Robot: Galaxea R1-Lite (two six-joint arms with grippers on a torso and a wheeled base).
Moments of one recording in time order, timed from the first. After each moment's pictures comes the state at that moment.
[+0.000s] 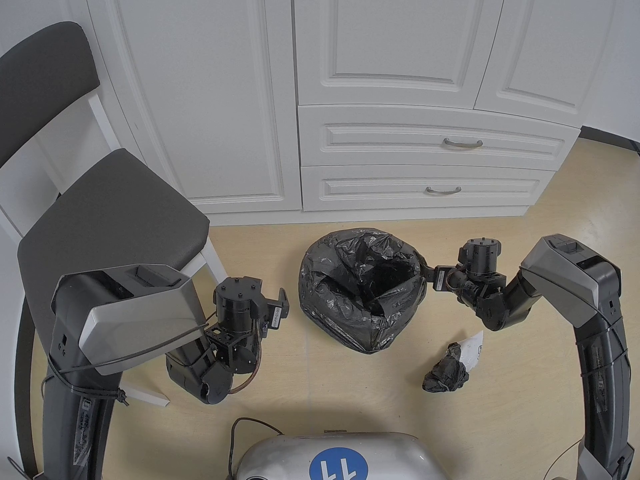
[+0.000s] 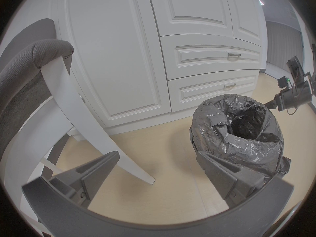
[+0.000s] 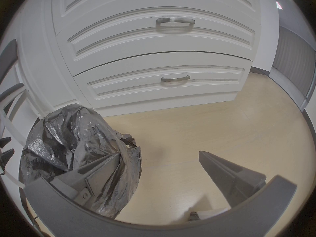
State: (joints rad) left arm -0.51 2.45 -0.92 -1.30 0.50 0.12; right arm 0.19 2.56 -1.34 -0.88 -0.16 0.15
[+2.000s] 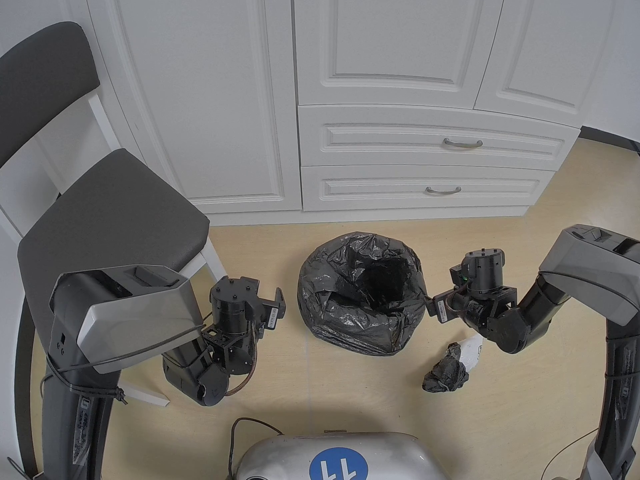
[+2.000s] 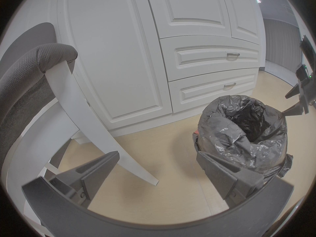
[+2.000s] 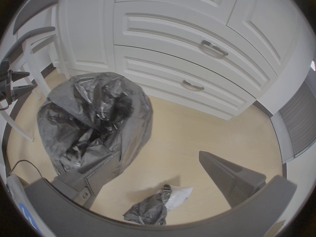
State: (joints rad) left arm -0.50 2.45 -0.89 -1.35 0.50 0.16; right arm 0.32 2.30 -0.94 -0.89 -0.31 -0.18
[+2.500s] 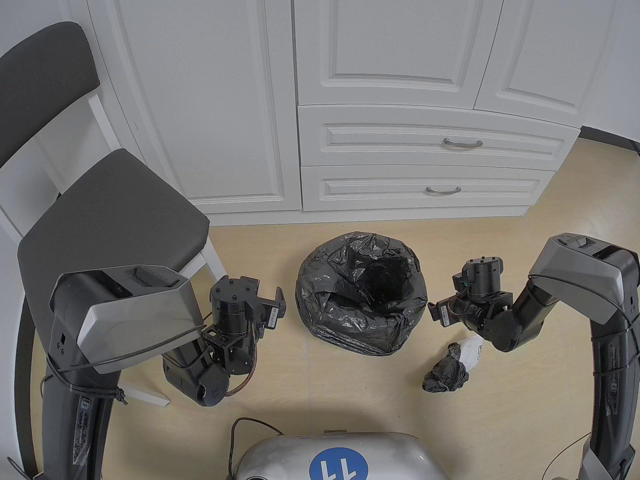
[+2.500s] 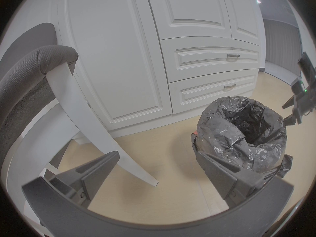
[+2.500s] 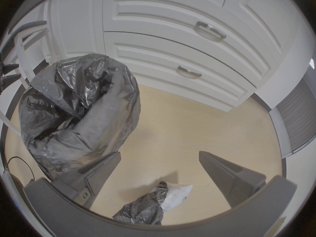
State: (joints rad) left arm -0.51 2.45 -0.89 -1.36 0.50 0.16; right arm 0.26 2.41 -1.02 -0.88 -0.27 -0.18
